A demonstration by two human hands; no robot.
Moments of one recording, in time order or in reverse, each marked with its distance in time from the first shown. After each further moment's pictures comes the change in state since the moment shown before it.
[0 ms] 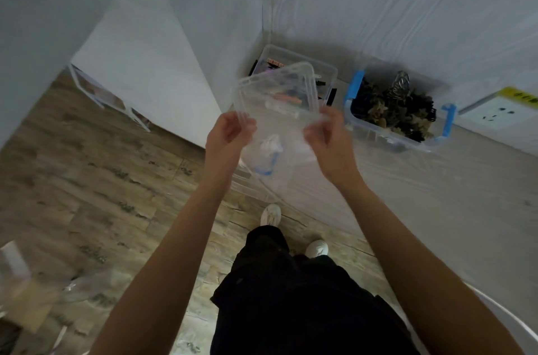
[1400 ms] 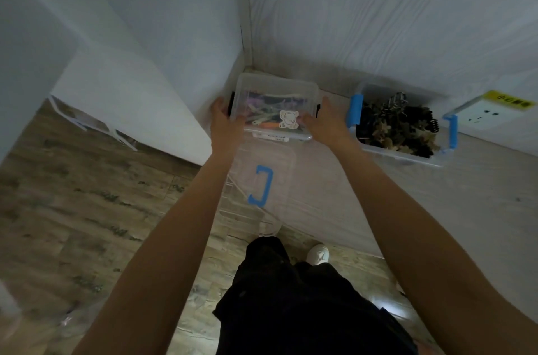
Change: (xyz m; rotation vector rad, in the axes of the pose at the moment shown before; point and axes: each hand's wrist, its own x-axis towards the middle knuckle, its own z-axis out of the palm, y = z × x) left_hand 0.111 -0.016 0.031 0.465 0.100 -0.063; right_hand 0.105 0.022 -0.008 -0.438 -0.053 0.331
